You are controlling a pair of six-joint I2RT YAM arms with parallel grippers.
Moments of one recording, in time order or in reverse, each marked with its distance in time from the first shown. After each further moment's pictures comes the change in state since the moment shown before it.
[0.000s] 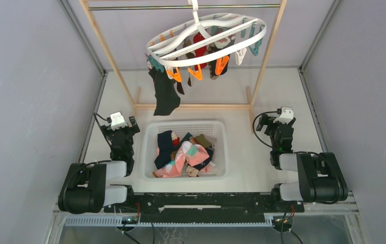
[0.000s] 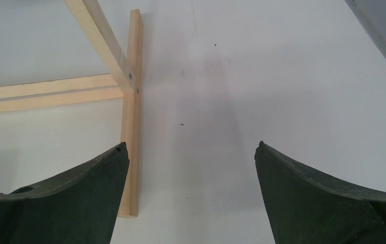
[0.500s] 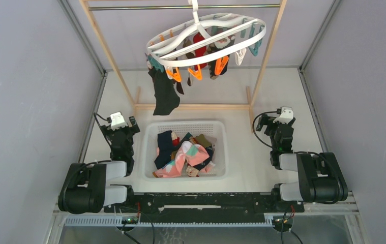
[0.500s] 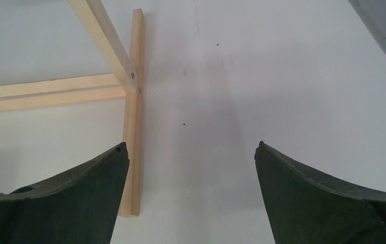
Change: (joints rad) left arm 0.000 0.000 0.000 0.000 0.000 0.000; right arm 0.000 0.000 0.000 0.000 -0.011 0.000
